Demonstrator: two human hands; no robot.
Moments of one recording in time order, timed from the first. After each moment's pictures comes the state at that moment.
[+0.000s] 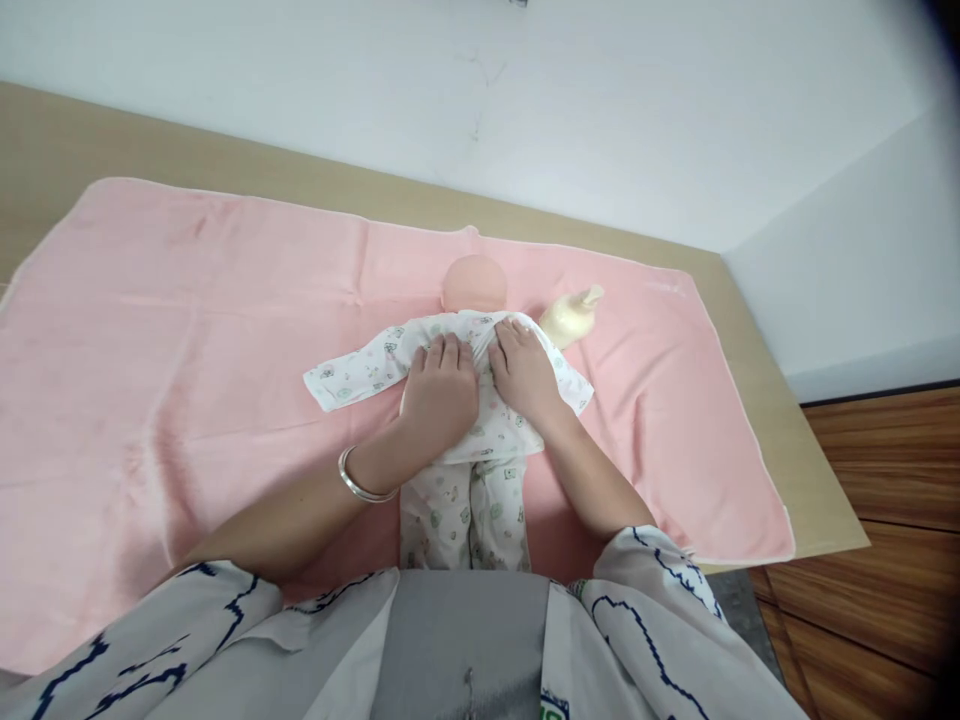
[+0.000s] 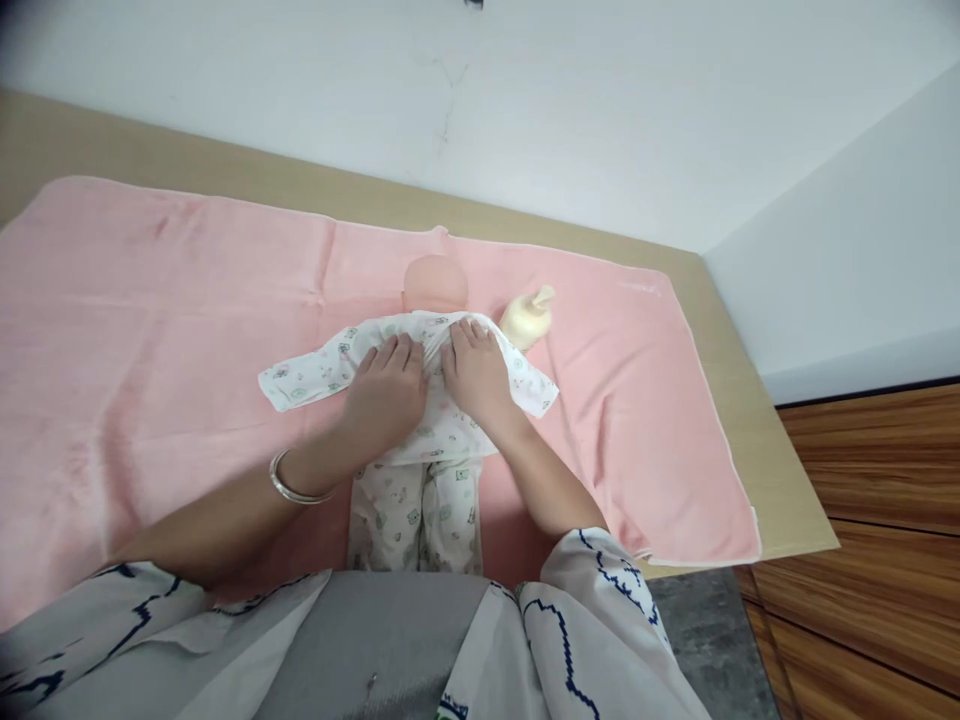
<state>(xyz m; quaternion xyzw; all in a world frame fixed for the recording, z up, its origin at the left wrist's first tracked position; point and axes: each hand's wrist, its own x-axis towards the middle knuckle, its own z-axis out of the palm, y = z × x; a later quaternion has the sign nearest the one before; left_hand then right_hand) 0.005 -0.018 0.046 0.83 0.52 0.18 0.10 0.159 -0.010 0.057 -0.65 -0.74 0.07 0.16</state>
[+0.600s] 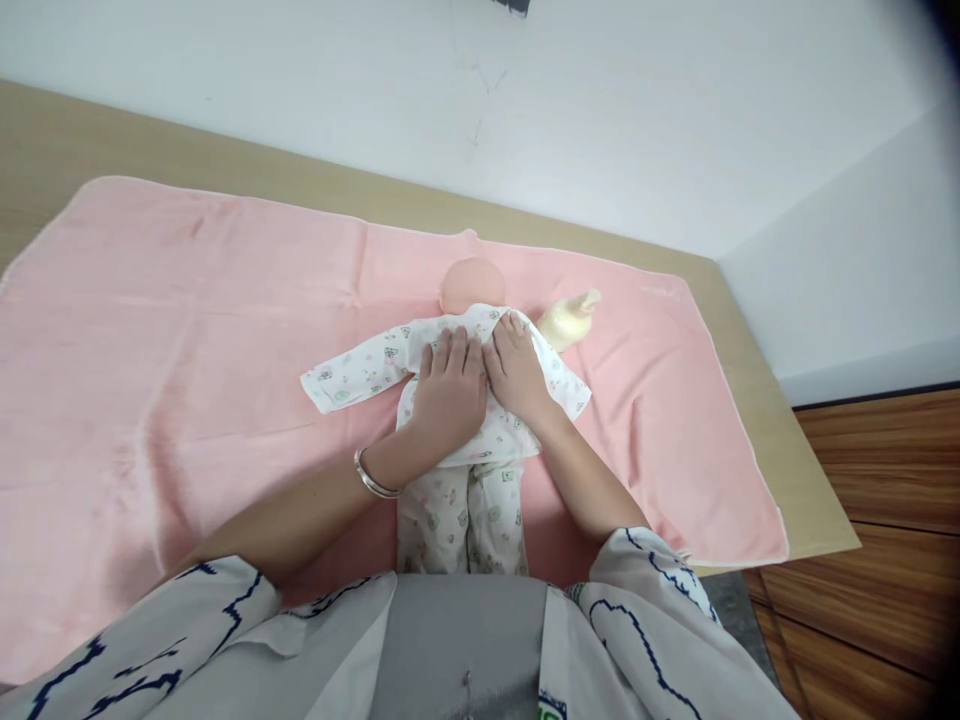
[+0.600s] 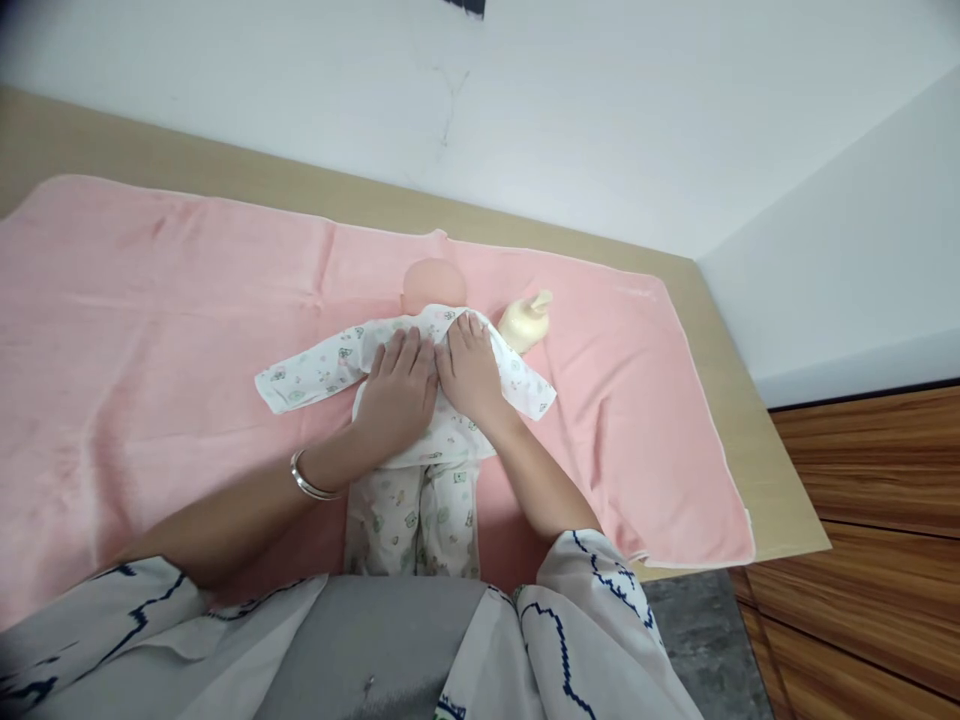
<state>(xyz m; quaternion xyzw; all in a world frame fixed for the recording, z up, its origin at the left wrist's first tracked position) 0.016 -0.024 0.041 0.83 0.51 0.21 0.10 0.161 0.000 0.044 -0.64 -0.74 0.10 0.18</state>
